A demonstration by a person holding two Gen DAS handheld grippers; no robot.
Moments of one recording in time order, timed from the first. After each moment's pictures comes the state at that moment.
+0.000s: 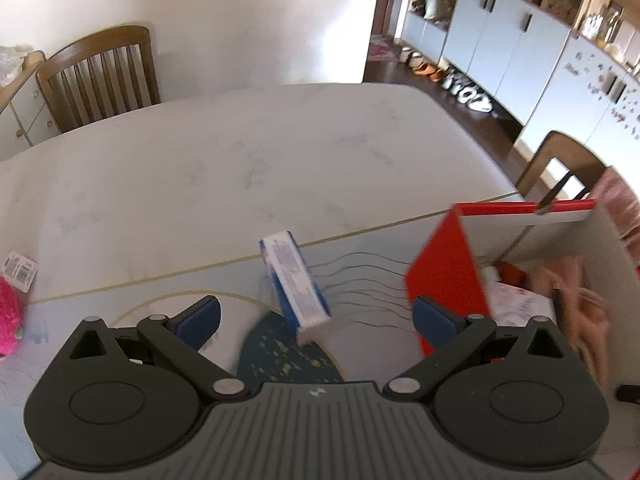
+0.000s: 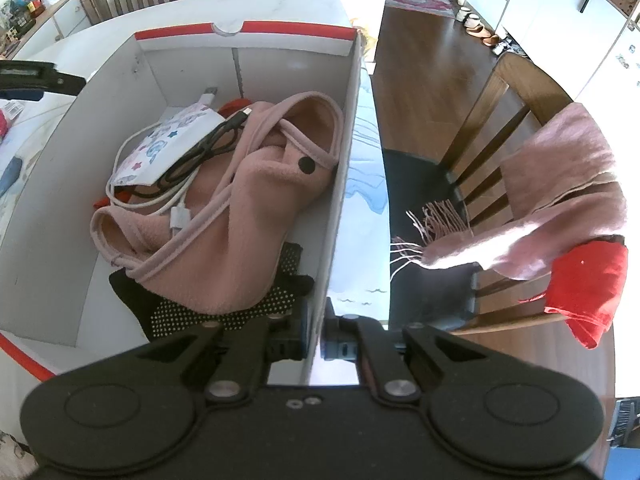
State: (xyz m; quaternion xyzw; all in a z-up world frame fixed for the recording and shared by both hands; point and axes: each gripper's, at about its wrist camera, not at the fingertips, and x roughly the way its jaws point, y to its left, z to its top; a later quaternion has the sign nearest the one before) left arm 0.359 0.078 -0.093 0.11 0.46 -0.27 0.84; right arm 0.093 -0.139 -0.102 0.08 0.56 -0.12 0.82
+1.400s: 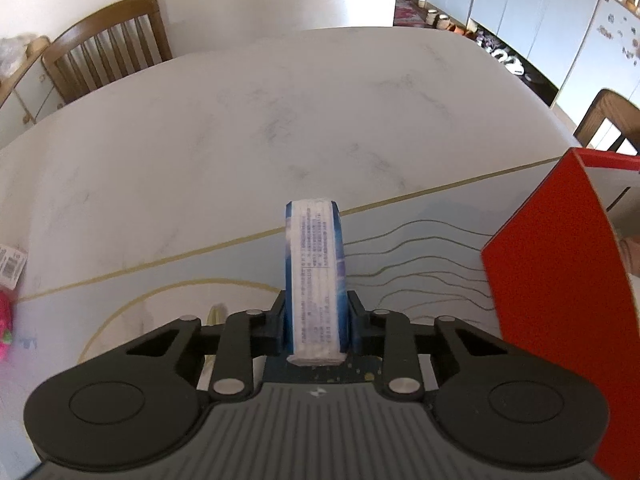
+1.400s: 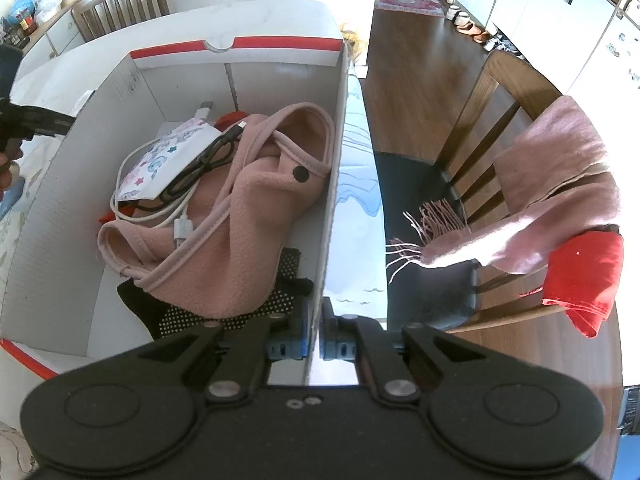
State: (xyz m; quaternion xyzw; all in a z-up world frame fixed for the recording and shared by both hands) left arm 0.378 0.069 -0.146 0.15 0.49 -0.23 0.83; right arm 0.088 -0.141 -0.092 0.10 0.55 -0.13 0.82
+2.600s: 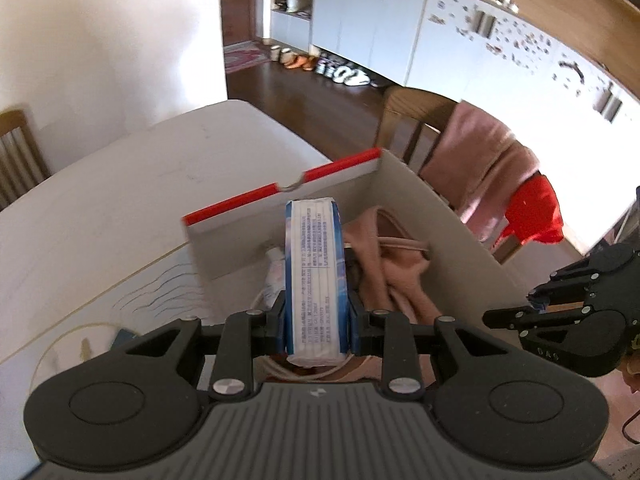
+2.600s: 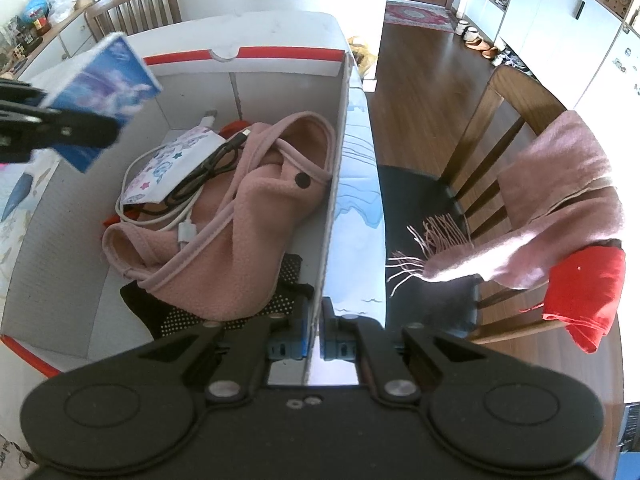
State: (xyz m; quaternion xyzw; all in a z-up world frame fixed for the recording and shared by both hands) left arm 0.230 -0.007 -0.036 0.19 0.41 -0.43 0.78; right arm 0.085 -0.145 -0.092 0.09 0.53 -0.11 0.83
